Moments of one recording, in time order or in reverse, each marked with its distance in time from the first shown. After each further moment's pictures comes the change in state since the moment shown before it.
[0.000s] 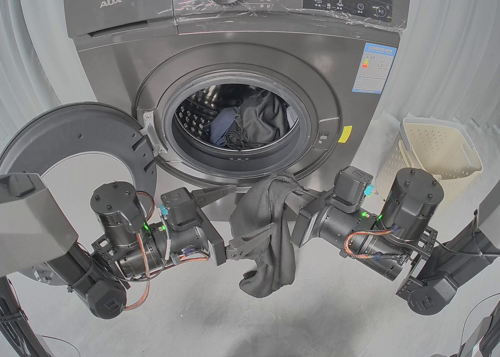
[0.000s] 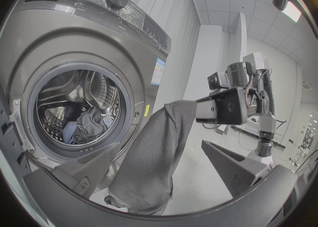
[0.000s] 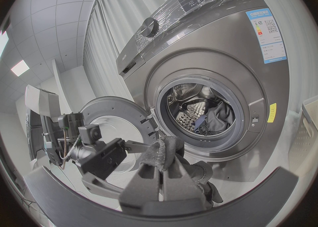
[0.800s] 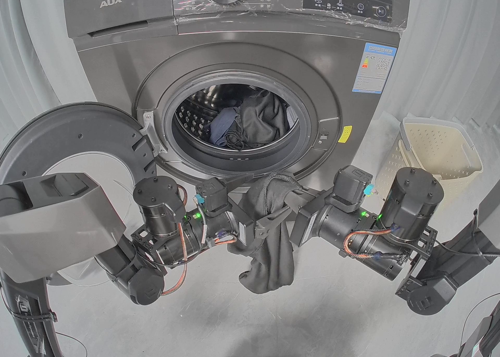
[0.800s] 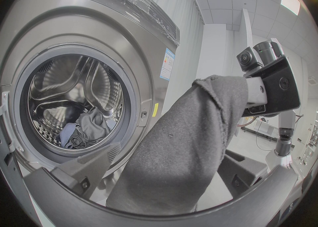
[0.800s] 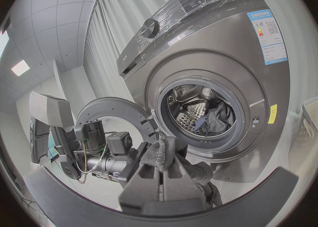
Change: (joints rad) left arm -0.029 0.190 -0.237 0.001 0.099 0.011; right arm 0.001 0.001 -0.005 -0.001 0.000 -0.002
